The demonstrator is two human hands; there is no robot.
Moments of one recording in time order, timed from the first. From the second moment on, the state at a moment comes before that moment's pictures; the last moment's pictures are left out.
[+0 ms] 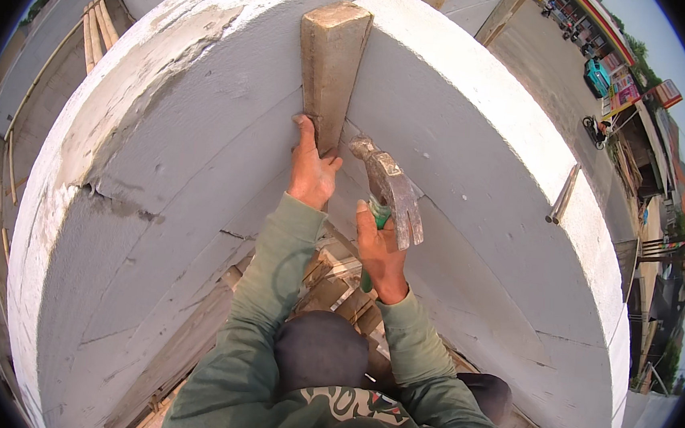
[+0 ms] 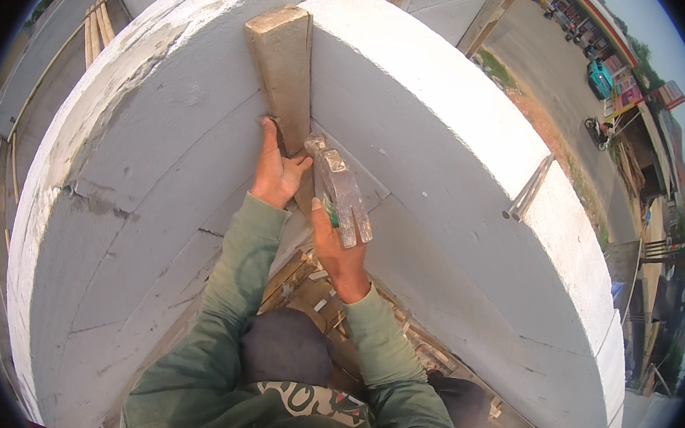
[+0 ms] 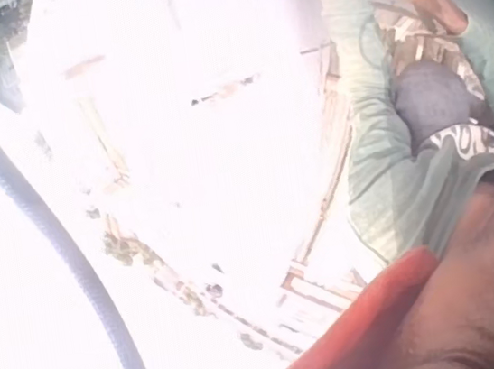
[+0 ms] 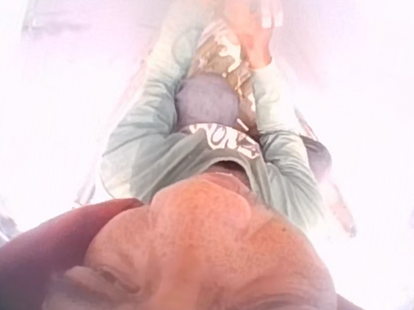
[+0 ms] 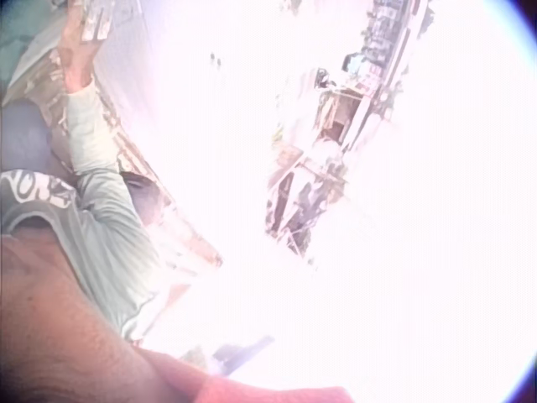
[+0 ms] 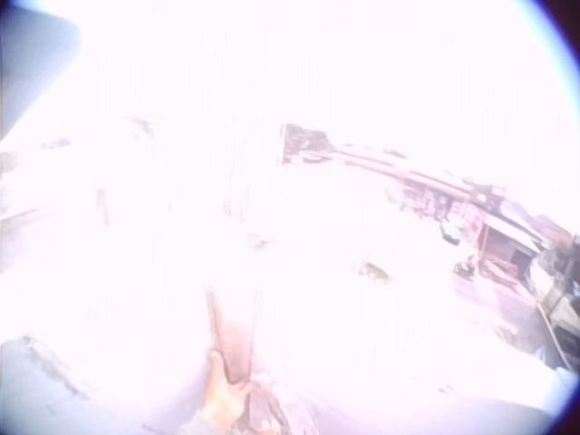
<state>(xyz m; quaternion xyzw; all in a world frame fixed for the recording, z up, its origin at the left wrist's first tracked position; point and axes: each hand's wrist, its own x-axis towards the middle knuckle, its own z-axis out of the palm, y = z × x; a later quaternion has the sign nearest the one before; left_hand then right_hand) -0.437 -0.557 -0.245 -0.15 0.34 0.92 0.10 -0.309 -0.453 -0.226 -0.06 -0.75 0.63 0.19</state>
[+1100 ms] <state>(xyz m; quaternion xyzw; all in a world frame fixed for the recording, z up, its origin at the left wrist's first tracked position) -0.441 -0.620 -0.365 0.38 0.85 0.27 -0.26 -0.249 -0.353 -0.342 -0.03 -0.93 0.37 -0.03</state>
